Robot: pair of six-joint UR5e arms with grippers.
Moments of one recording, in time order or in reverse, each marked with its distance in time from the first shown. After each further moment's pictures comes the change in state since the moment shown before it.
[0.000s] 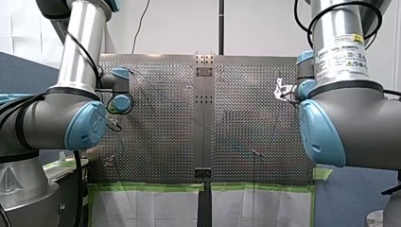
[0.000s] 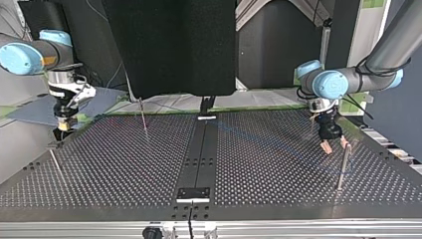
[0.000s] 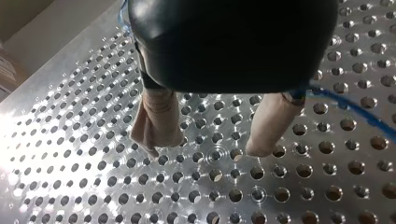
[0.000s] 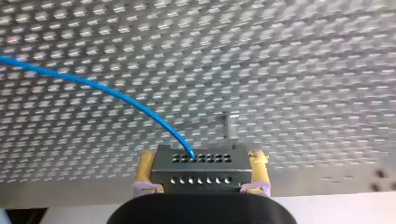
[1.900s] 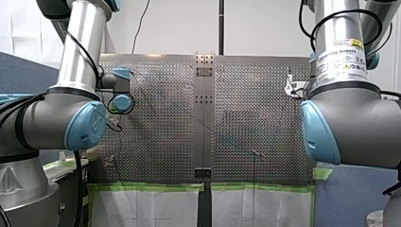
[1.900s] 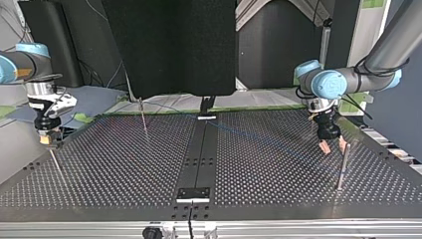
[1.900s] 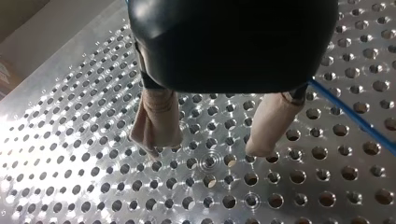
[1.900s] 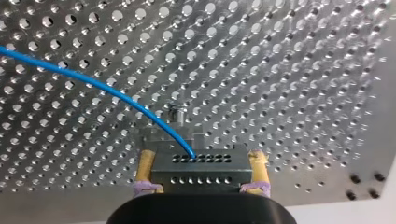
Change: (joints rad) left arm -0.008 0.000 0.000 -0.001 0.000 0.015; right arm -0.105 0.076 -0.134 -0.008 -0.189 -0.009
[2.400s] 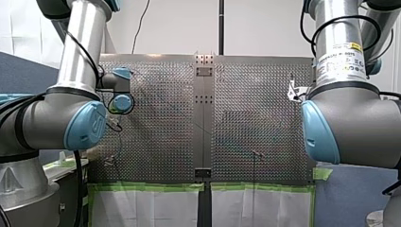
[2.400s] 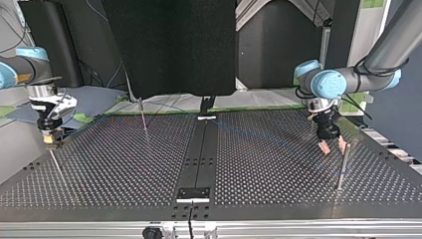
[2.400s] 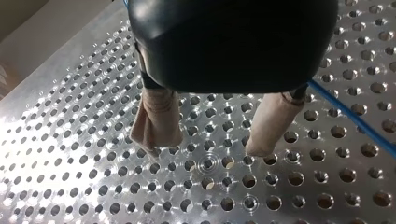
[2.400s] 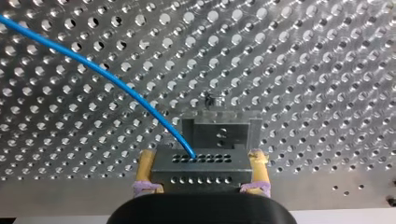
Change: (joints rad) left arm -0.003 0.000 0.000 0.001 -0.001 0.007; right arm -0.022 0.056 -0.043 0.031 -0.031 -0.037
